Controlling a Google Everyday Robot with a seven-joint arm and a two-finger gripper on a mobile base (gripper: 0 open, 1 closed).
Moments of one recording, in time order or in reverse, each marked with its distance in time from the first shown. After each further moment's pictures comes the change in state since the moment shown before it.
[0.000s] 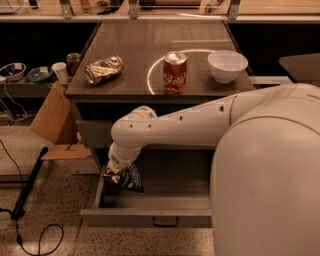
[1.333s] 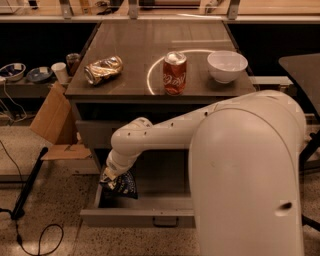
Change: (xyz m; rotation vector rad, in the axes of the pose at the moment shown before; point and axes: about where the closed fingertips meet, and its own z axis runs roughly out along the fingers) arm 0.001 0.000 0.053 -0.054 -0.019 0.019
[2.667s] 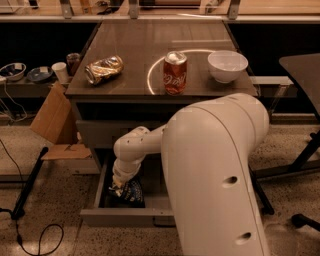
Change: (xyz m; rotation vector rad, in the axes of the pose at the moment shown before) arm 0.037 -0.023 0.060 0.012 0.128 0.093
